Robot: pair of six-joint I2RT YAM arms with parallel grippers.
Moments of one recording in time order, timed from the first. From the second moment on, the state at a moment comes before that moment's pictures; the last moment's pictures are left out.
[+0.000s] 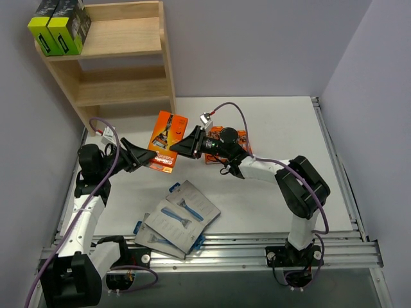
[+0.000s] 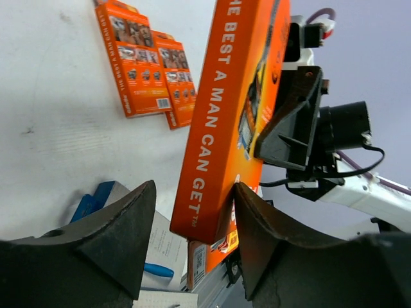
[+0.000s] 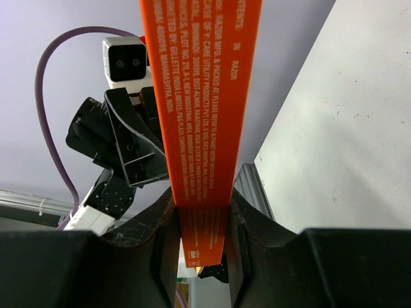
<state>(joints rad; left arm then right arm) 0.08 0.98 0.64 0.05 0.79 -0.84 0.68 1.83 1.03 0.86 -0.63 1.28</state>
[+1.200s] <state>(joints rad) 0.17 0.98 0.79 0.12 0.84 -1.02 0.47 1.73 0.99 0.65 -0.68 1.17</state>
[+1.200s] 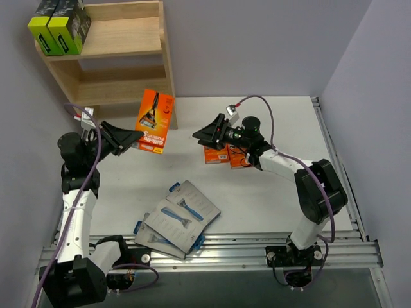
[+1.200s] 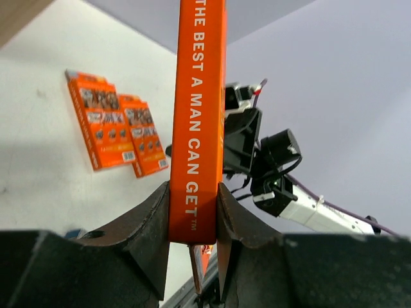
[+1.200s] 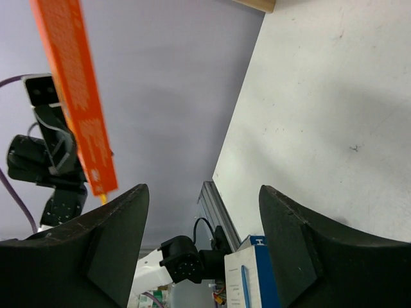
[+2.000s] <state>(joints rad) 0.18 1.50 1.80 -0.12 0.48 -1.02 0.34 1.58 0.96 0.19 -0.73 0.81</state>
